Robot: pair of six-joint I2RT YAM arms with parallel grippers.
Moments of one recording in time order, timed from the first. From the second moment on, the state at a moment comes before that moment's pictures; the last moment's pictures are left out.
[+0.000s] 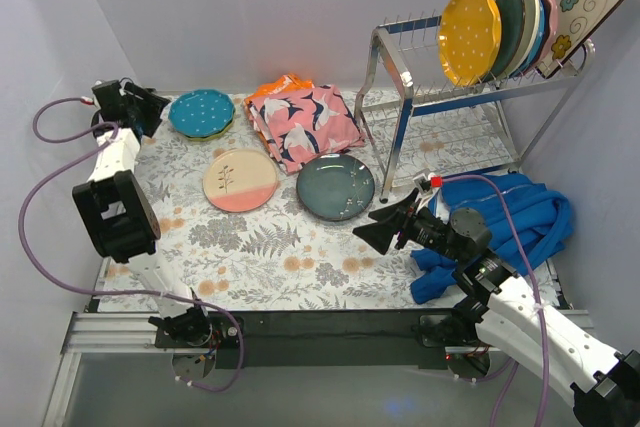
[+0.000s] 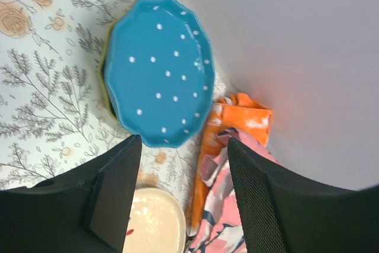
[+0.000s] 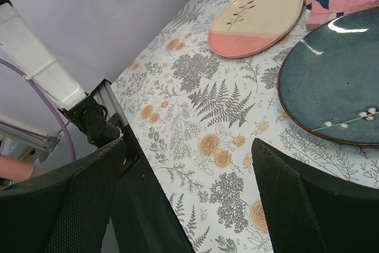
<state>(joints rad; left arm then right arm) 0.35 1.89 1.52 -0.16 0.22 -0.84 0.66 0.61 0.36 0.22 -0.41 0.59</state>
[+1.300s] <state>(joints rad) -0.77 0.85 0.44 0.53 0.24 -0.64 0.66 0.79 1.08 -0.05 0.16 0.20</state>
